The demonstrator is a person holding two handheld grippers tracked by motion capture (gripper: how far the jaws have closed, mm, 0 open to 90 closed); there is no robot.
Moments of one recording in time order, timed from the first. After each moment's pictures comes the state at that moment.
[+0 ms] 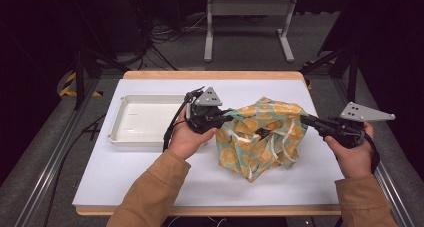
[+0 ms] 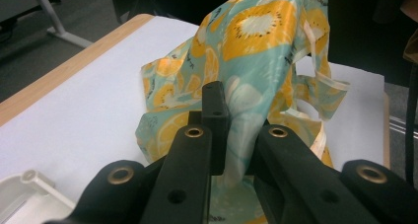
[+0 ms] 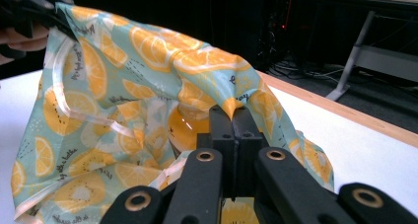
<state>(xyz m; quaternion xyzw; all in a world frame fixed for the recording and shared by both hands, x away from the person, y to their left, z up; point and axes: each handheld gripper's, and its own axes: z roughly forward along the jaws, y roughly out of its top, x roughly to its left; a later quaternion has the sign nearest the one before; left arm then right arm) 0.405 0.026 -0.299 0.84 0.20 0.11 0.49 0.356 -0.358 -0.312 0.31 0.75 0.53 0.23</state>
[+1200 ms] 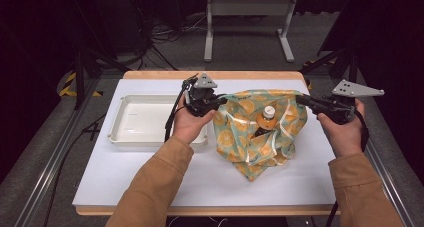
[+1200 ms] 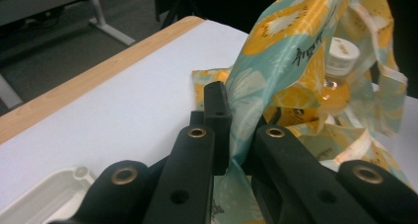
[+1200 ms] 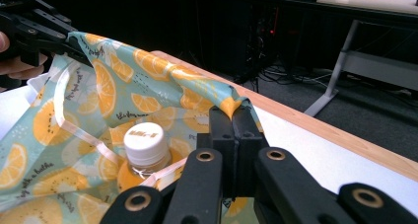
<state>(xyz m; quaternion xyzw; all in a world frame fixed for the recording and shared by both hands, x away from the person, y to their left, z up) 0.458 0.027 -0.309 0.81 0.28 0.13 0.49 0.407 -0.350 -0.294 0.32 0.74 0.53 0.25</state>
